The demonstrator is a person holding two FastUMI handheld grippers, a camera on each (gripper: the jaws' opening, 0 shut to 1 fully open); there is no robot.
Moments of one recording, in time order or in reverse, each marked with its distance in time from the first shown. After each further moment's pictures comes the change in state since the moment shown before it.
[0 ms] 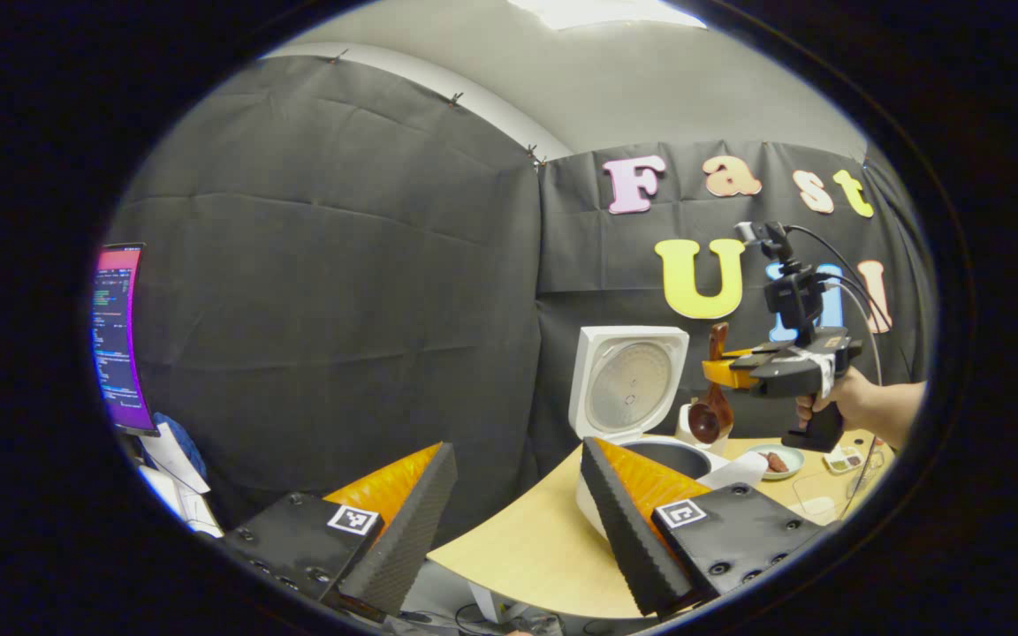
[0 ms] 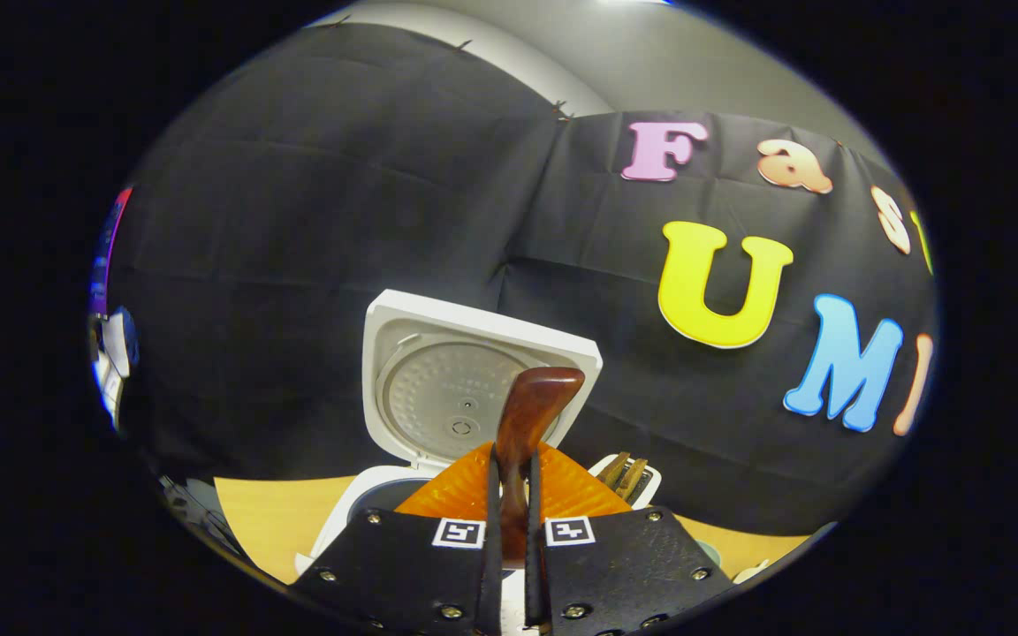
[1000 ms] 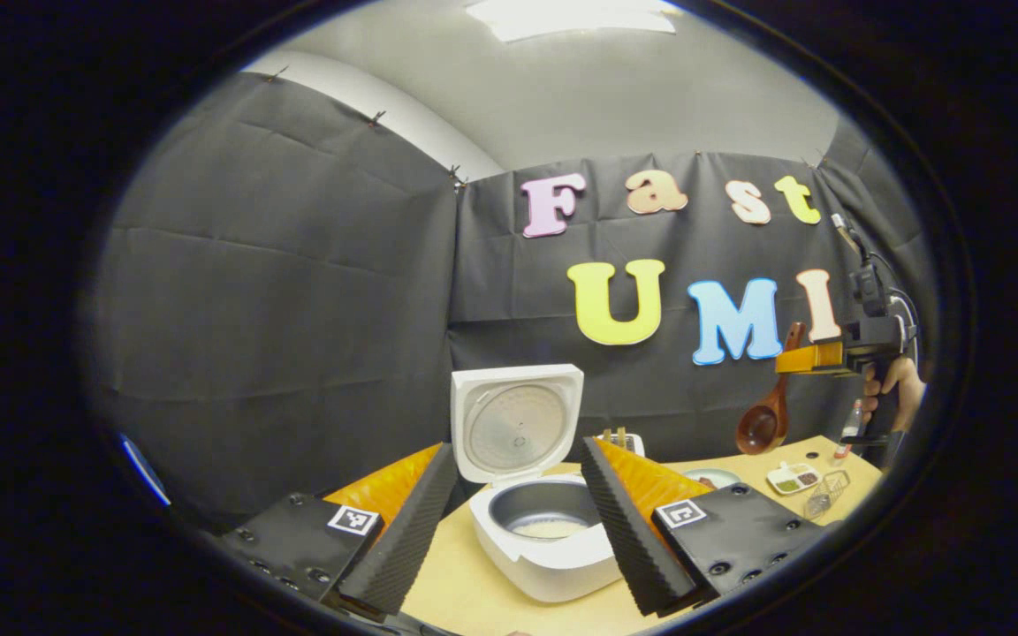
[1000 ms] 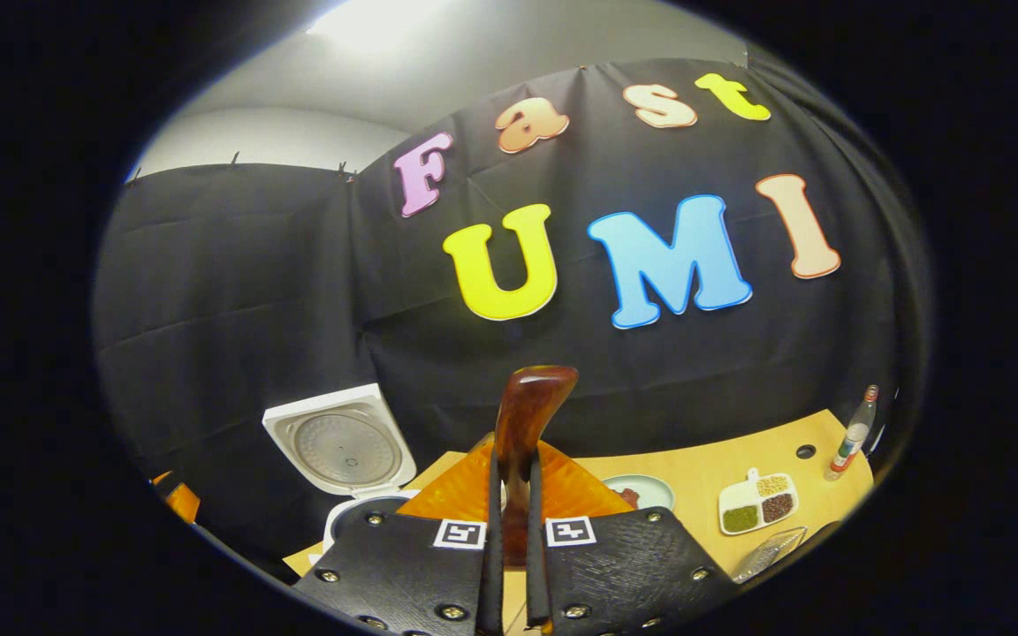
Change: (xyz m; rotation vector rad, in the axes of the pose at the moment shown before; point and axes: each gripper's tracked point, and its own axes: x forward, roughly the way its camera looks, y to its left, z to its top) left arm 0.023 -0.156 0.051 0.030 -0.080 -0.217; right arm -0.180 -0.214 -0.023 0.490 -0.051 -0.297
